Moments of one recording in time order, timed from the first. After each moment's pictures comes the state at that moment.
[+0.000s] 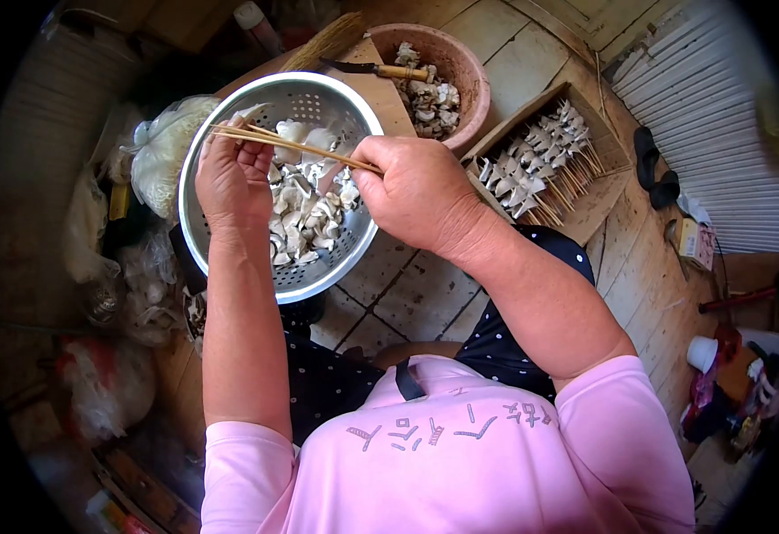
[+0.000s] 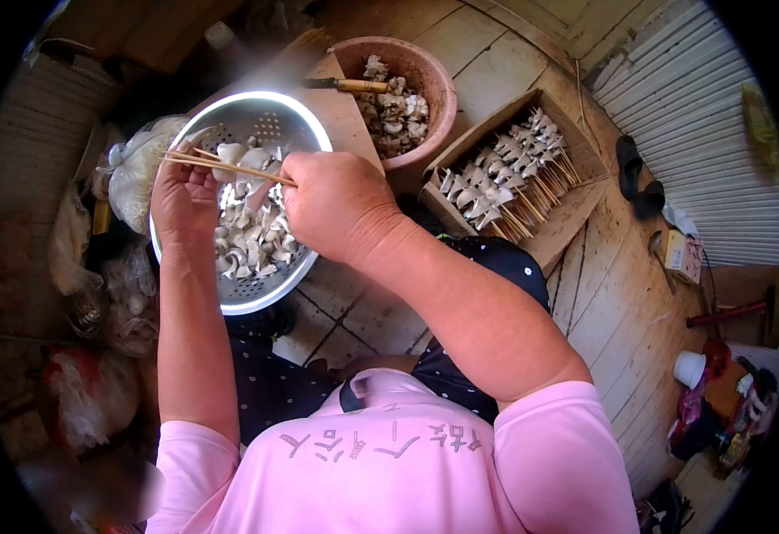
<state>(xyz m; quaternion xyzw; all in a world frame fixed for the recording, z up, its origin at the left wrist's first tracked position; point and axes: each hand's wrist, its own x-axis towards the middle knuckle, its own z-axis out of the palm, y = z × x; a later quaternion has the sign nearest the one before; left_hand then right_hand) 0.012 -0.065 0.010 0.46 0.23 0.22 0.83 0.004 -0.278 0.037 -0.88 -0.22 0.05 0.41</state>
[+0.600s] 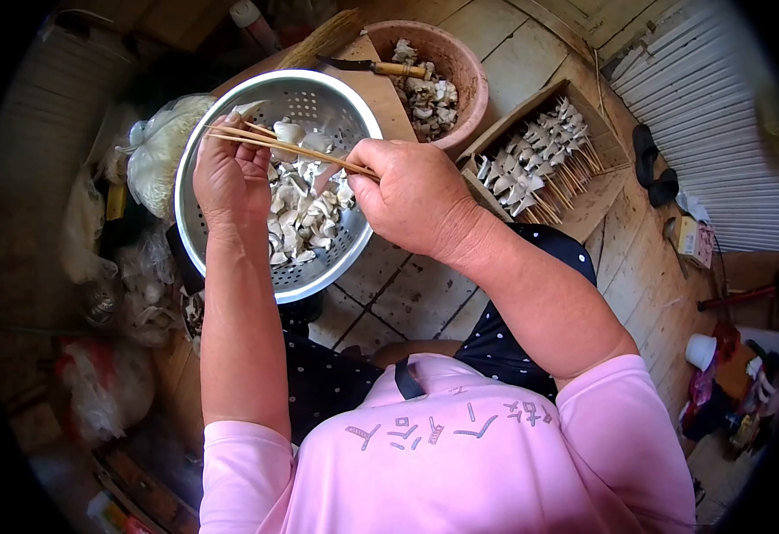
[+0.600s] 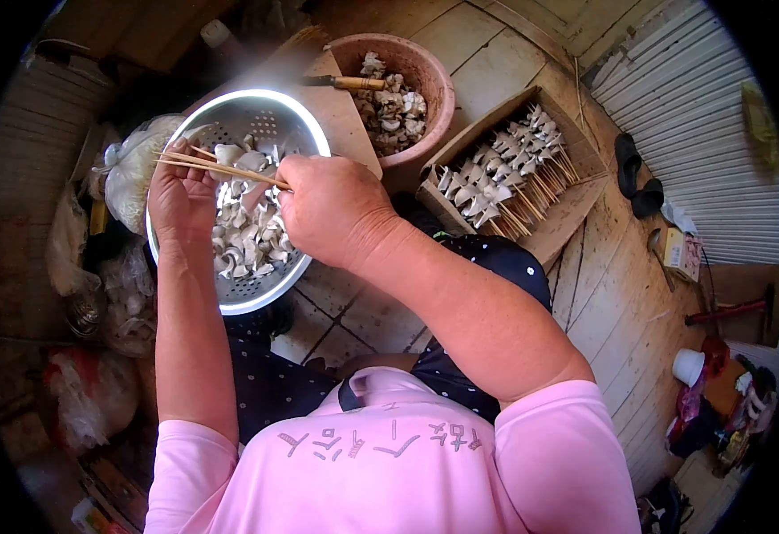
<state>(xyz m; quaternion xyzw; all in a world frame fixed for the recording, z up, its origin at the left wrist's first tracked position) 0.015 -0.070 0.010 0.46 0.24 0.22 0.83 0.001 -0.279 0.032 -0.88 -0.23 0.05 0.41</state>
